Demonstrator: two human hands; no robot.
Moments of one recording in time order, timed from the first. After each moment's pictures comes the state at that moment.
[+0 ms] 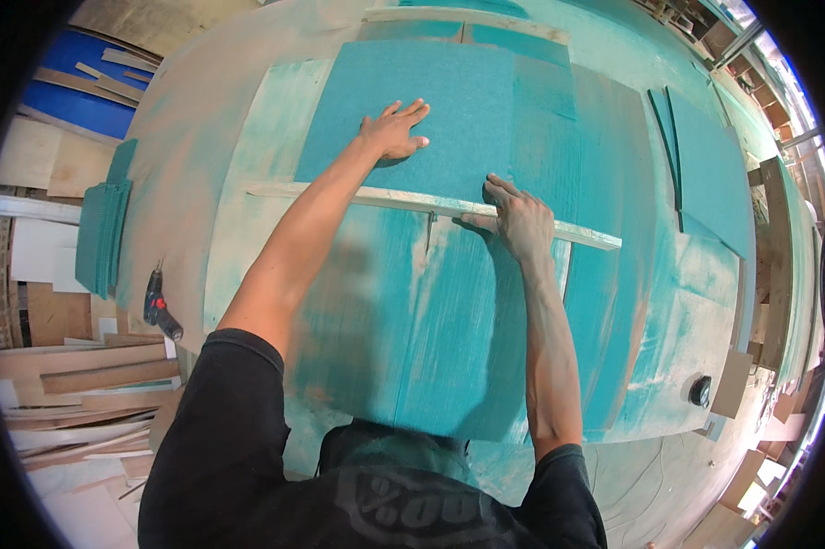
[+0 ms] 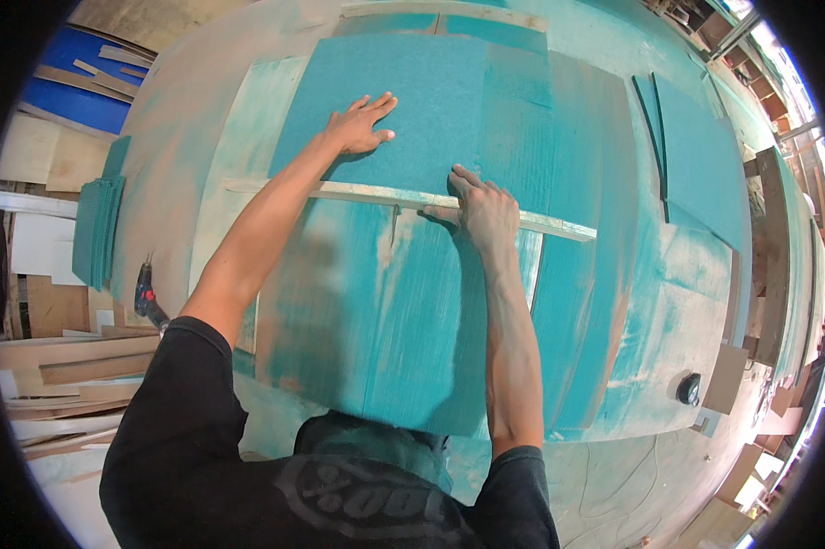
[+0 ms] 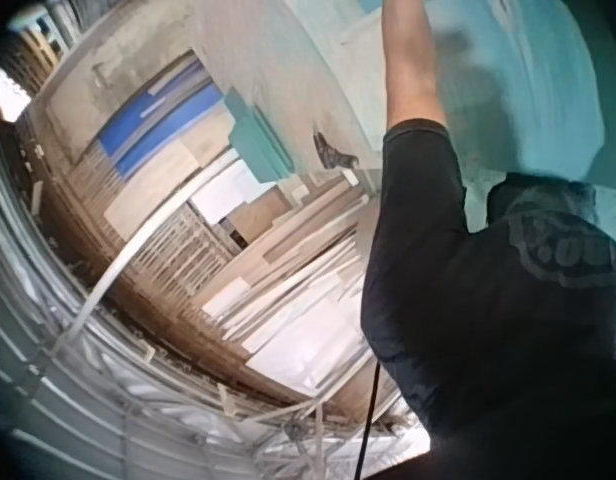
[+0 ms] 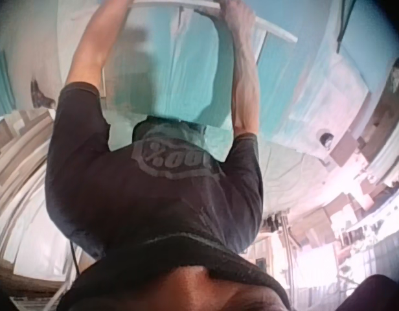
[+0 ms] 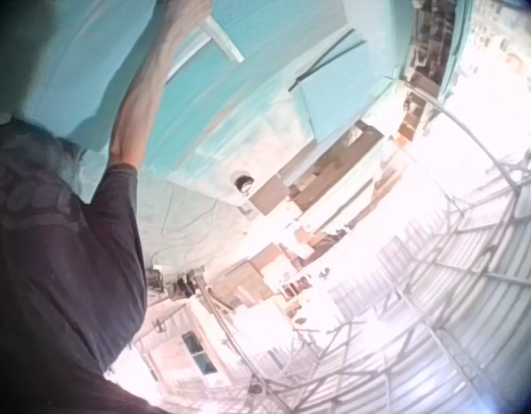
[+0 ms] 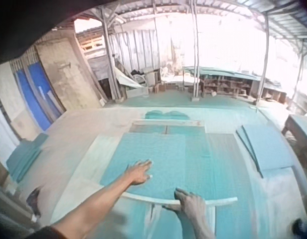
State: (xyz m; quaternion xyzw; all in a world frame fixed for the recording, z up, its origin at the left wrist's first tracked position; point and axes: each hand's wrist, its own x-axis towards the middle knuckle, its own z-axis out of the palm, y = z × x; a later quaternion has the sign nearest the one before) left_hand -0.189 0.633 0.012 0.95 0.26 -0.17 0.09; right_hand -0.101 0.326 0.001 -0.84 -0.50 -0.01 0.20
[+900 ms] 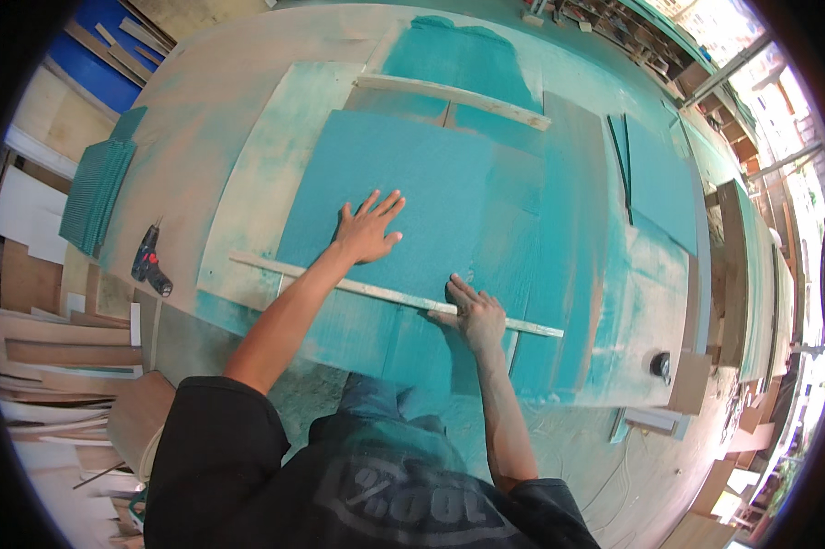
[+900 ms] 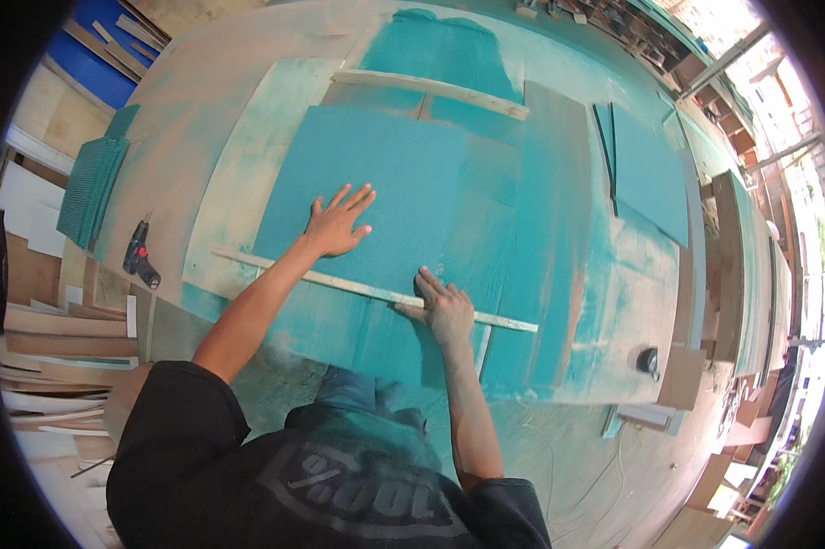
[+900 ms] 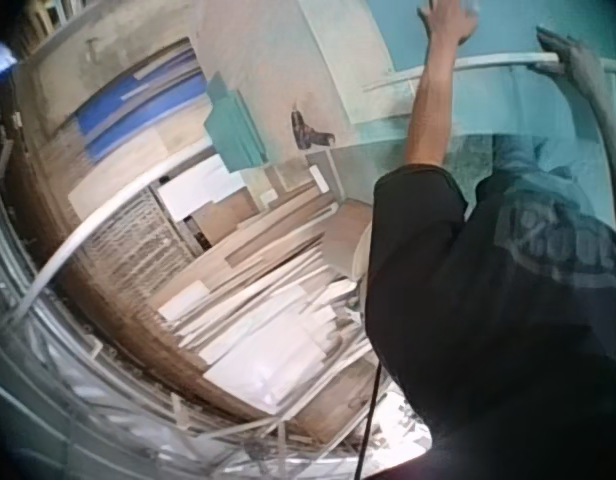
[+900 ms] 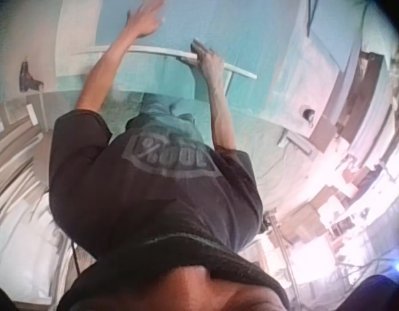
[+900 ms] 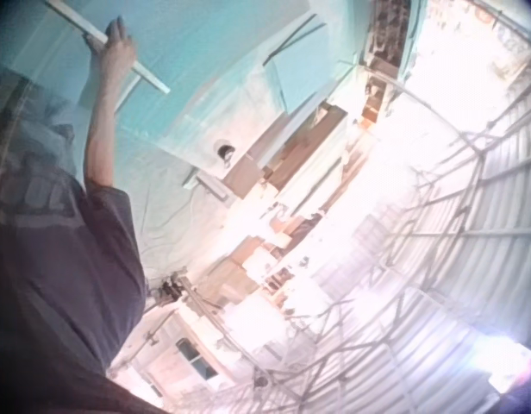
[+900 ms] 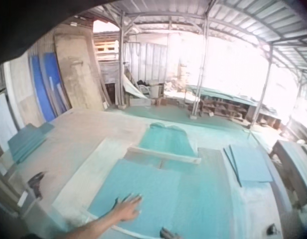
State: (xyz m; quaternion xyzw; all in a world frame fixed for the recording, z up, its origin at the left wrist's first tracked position) left_hand -0.390 0.457 0.039 0.94 0.26 -0.17 0.12; right_hand -0.290 0.163 0.018 -0.83 -0.51 0.02 0.20
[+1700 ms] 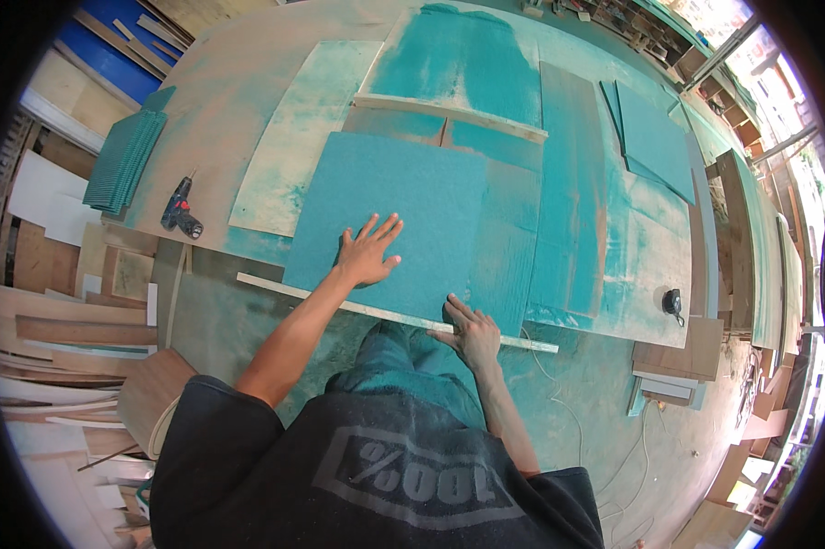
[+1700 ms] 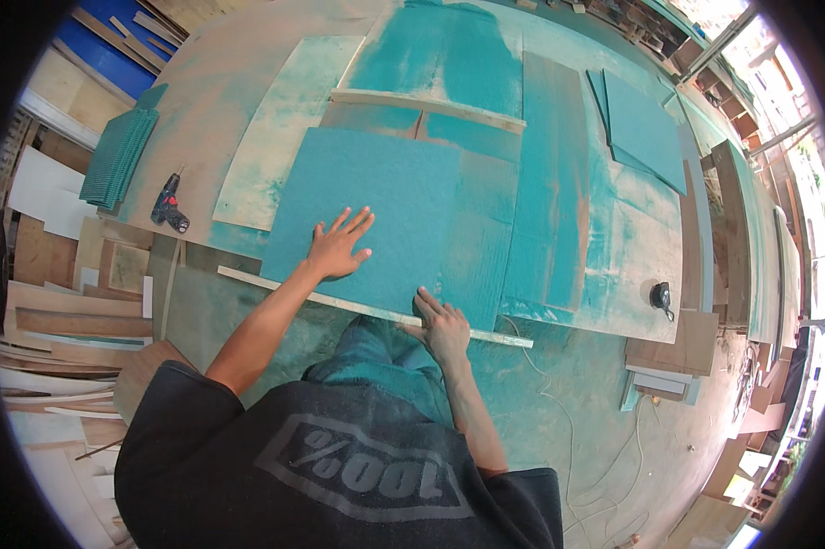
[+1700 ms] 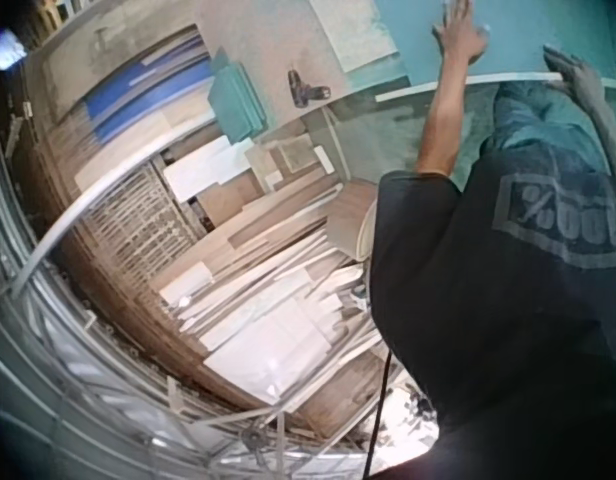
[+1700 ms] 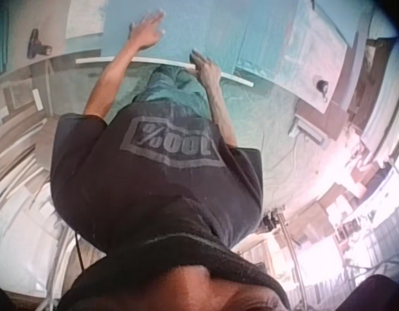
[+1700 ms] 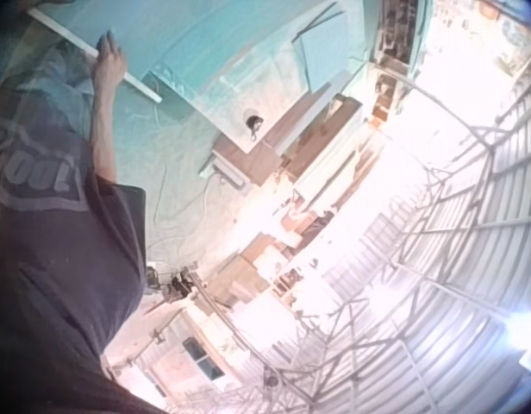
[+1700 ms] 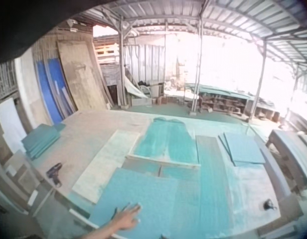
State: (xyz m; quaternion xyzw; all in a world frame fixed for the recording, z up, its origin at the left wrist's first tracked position) left_hand -0.560 0.318 0.036 0.94 0.26 -0.17 0.12; right_hand -0.454 0.017 0.021 -0.82 -0.52 0.07 0.22
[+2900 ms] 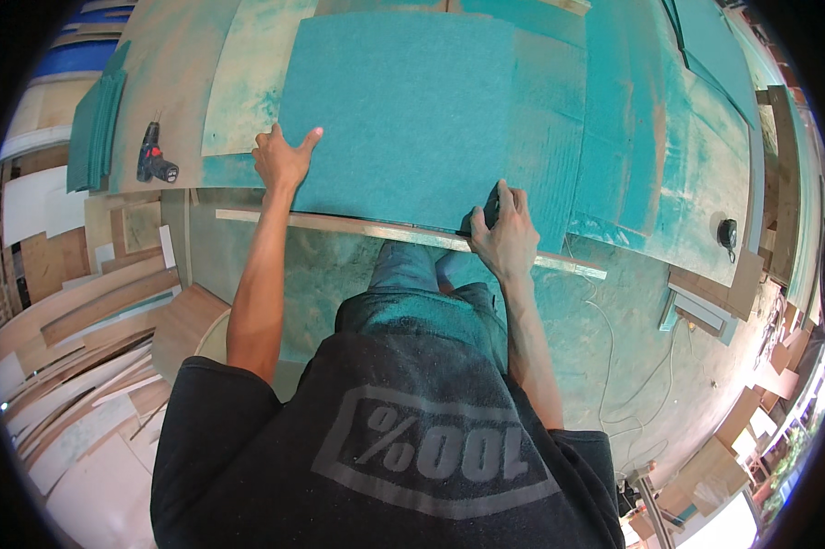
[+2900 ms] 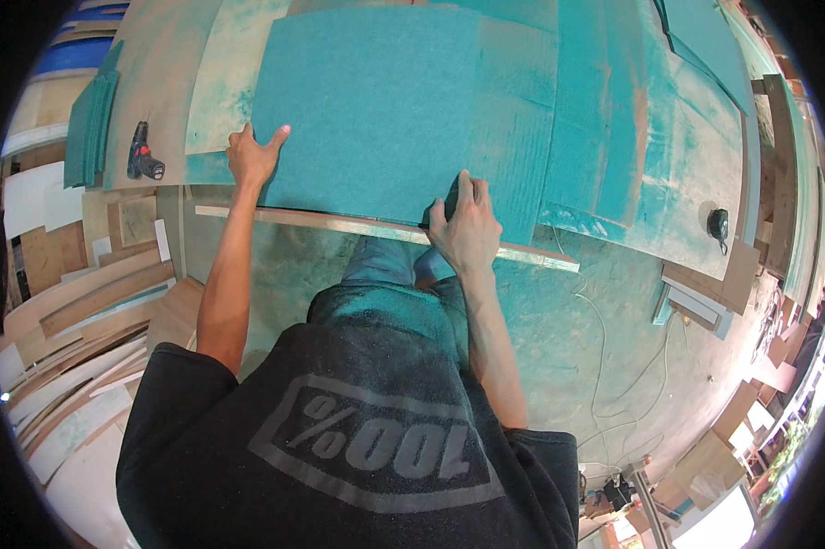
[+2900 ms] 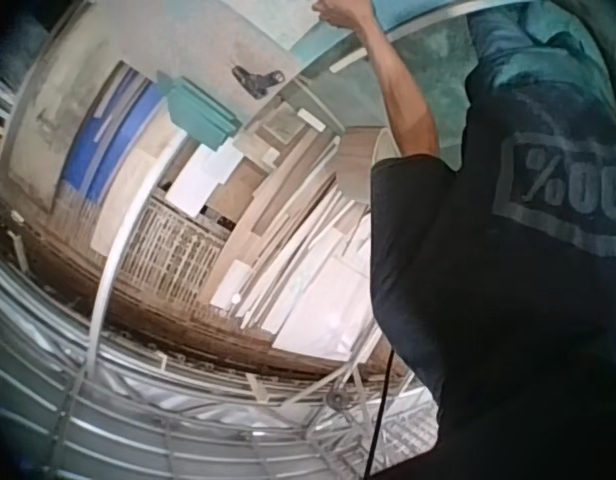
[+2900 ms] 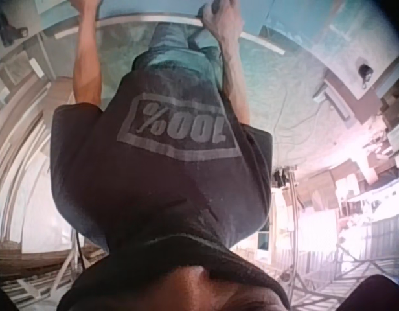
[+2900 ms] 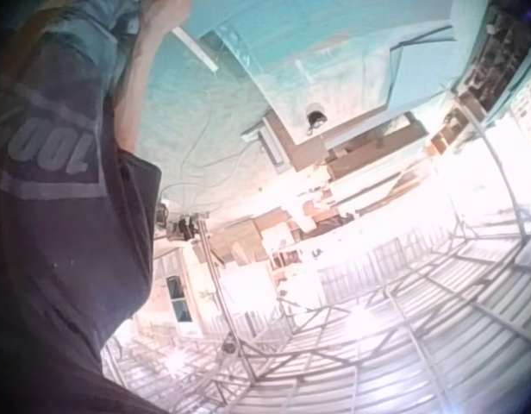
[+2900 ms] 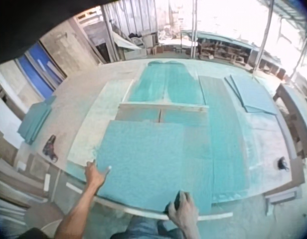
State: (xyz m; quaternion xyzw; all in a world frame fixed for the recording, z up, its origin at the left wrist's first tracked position) left_hand -0.634 0.401 0.009 0.81 0.58 0.01 0.06; right_hand -0.439 0.058 0.038 -0.90 -0.31 0.17 0.26
